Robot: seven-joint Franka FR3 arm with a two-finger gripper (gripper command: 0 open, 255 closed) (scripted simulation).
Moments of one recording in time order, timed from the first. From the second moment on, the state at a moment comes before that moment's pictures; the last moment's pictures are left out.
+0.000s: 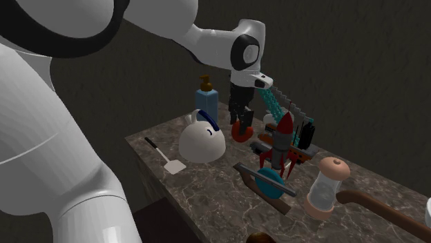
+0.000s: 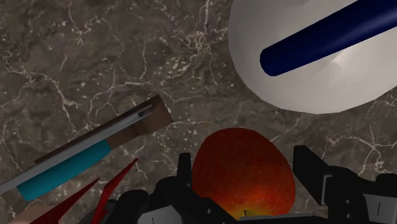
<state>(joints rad) -0.01 -0.13 0.30 -2.18 0.06 1.95 0.58</state>
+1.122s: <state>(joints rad) -0.07 -0.14 0.23 -2.04 0.04 1.80 0.47</state>
